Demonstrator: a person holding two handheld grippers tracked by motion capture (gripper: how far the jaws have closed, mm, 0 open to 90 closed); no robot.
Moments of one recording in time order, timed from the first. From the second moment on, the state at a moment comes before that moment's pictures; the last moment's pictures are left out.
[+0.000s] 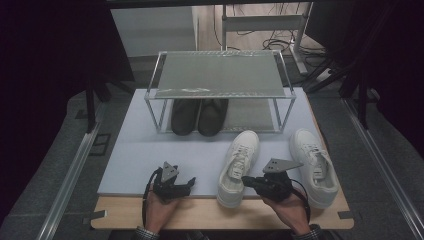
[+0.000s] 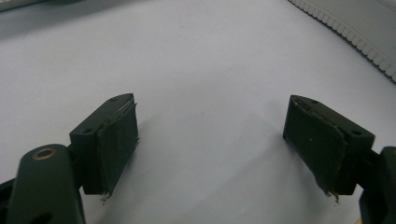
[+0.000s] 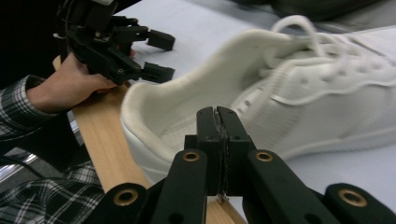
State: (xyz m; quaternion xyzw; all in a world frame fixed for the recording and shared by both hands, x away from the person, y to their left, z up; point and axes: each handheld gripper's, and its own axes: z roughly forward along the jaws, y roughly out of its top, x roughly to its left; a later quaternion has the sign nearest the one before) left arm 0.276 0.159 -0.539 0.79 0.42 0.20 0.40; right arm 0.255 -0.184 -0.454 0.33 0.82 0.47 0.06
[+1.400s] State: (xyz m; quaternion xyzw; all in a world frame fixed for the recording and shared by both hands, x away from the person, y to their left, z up) left arm 0.276 0.159 -0.539 0.79 0.42 0.20 0.40; right arm 0.259 -0.195 -0.462 0.34 0.82 0.46 0.06
